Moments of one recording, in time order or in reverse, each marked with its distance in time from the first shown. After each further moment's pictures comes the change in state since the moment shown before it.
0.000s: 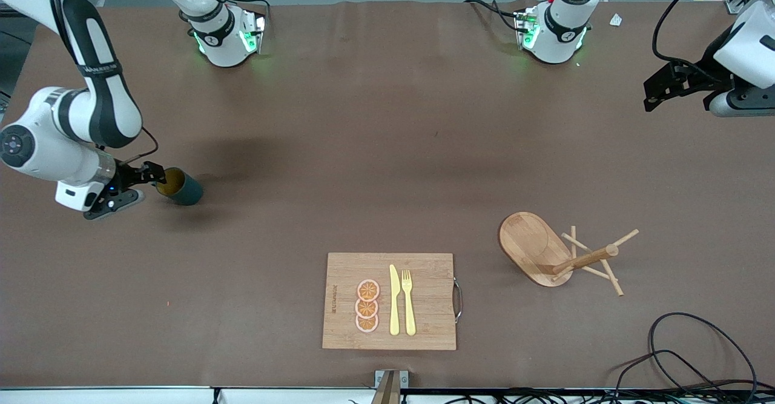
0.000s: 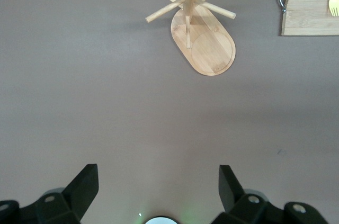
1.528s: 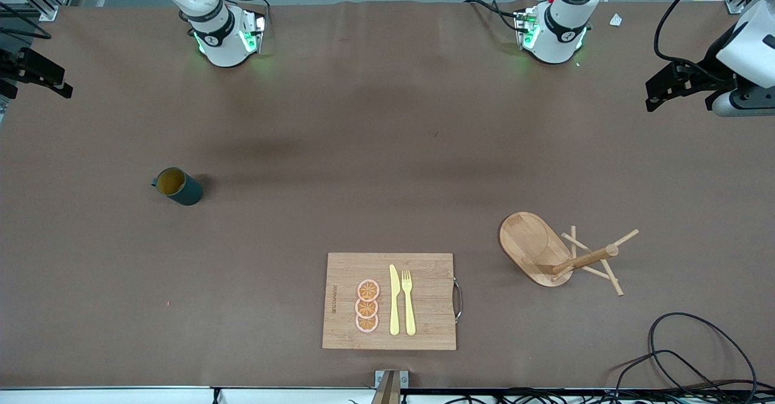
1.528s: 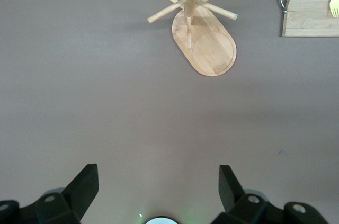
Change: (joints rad) left arm 0.002 0.000 0.001 0.002 0.001 0.000 0.001; right arm 0.091 -0.376 -0.008 0.558 -0.011 -0.857 0.530
